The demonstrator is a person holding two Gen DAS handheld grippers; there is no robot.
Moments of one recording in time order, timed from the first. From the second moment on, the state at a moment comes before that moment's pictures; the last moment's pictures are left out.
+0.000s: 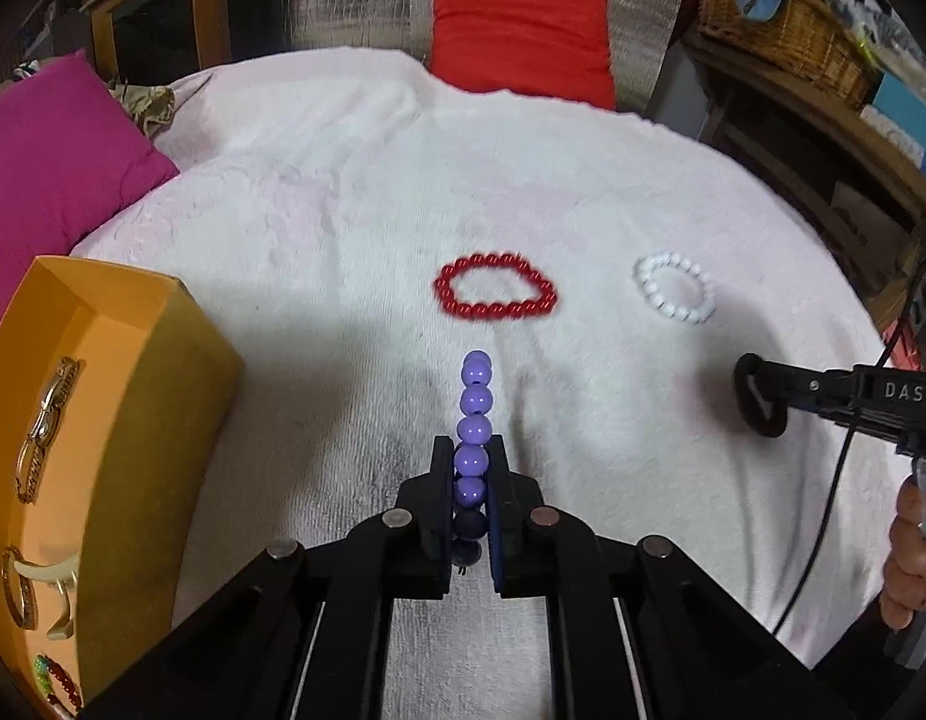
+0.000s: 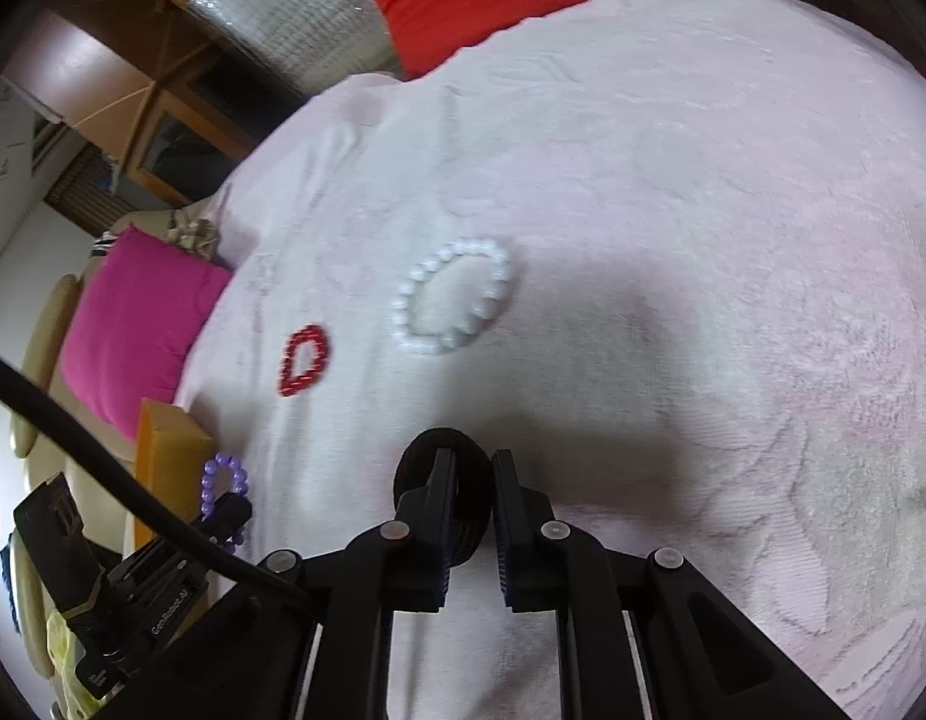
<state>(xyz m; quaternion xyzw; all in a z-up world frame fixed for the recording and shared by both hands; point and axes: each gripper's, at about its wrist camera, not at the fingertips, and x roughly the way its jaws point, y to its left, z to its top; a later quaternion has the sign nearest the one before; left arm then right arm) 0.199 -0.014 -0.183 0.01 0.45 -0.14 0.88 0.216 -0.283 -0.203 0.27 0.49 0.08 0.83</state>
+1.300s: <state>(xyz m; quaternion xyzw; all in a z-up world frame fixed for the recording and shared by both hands) 0.179 0.201 -0.166 -0.13 0.41 0.17 0.89 0.277 0.053 -0.130 0.07 0.48 0.27 0.83</state>
